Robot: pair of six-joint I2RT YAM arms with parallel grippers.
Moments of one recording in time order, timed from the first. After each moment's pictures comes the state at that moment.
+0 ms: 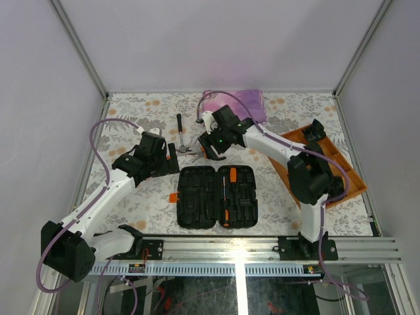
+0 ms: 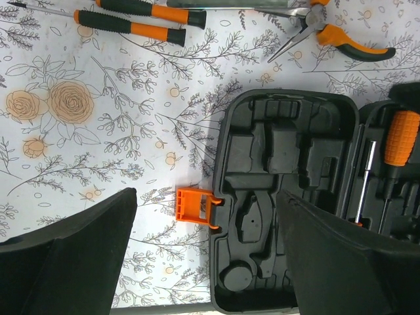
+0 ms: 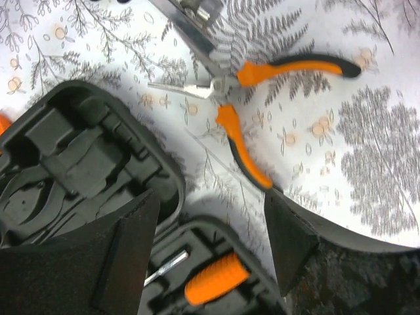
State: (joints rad) left arm -0.42 1.12 0.91 -0.71 -0.13 -0.54; right arm 0.69 1.92 1.53 -0.53 -0.21 -0.08
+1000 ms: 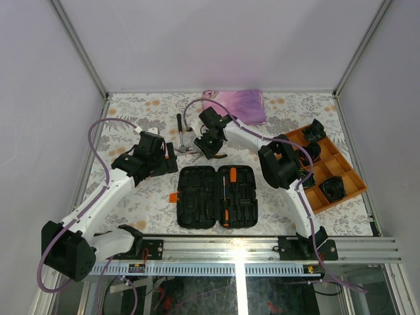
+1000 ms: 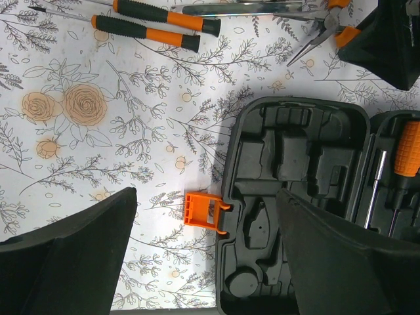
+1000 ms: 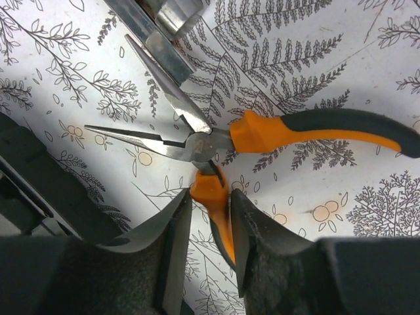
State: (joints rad) left arm -0.40 1.13 0.90 -0.70 -0.16 -0.53; right arm 0.69 2.37 1.96 -0.75 -0.23 -0.30
